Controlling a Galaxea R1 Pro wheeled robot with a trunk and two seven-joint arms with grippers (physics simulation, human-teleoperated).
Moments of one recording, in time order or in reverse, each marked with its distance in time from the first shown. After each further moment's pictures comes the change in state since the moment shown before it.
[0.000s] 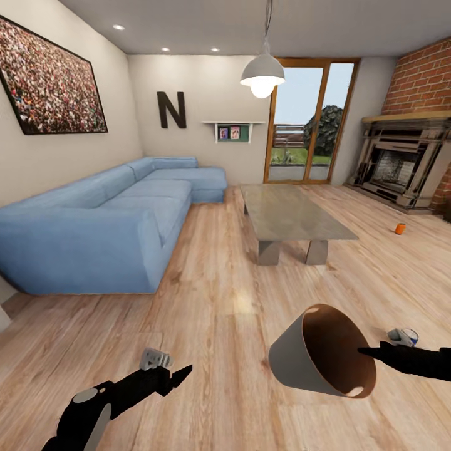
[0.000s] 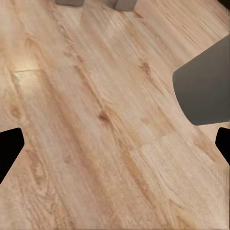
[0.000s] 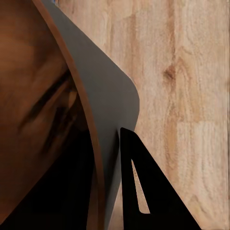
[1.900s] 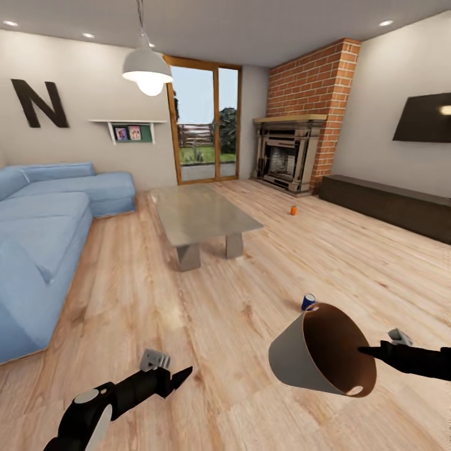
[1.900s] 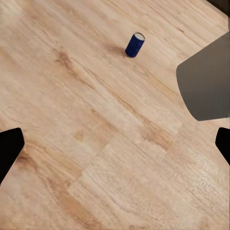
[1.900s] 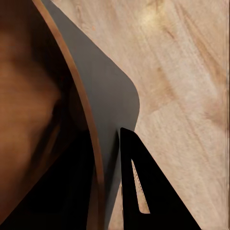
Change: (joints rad) left arm 0.000 -0.001 -0.003 0.013 -0.005 -0.002 0.009; right arm 0.000 -0.001 -0.003 0.000 -0.010 0.003 0.000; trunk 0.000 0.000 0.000
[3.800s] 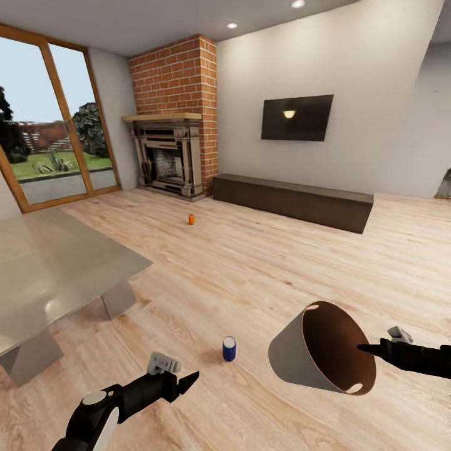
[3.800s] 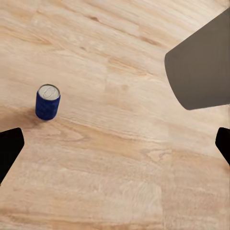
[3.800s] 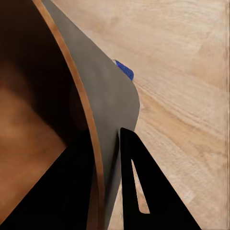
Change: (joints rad) left arm 0.000 -0.006 -0.046 0.012 0.000 0.000 0.004; right arm -0.001 0.002 0.000 -0.021 0.000 0.002 0.000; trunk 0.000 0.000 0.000
